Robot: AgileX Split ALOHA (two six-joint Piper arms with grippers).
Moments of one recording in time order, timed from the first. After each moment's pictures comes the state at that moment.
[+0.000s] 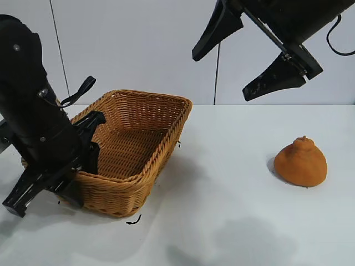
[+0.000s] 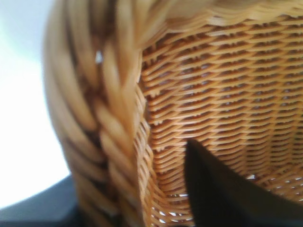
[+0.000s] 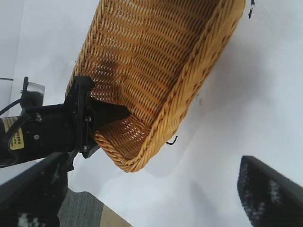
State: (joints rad) left arm -0.51 1.87 -0.97 -0.10 0.43 -1.55; right arm 0.24 1.64 -1.19 0.80 0.85 -0.30
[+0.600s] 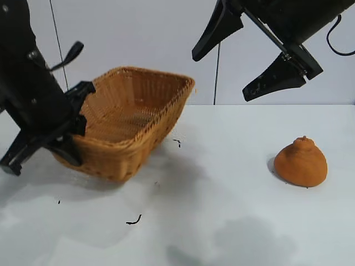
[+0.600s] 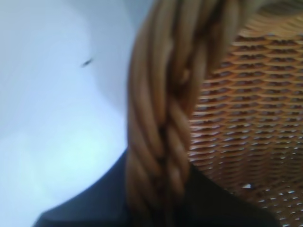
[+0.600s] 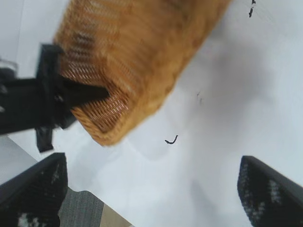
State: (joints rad) left arm -0.40 1.82 -1.15 -0.08 0.55 -1.43; right arm 0.24 1.64 -1.19 0.80 0.86 -0.30
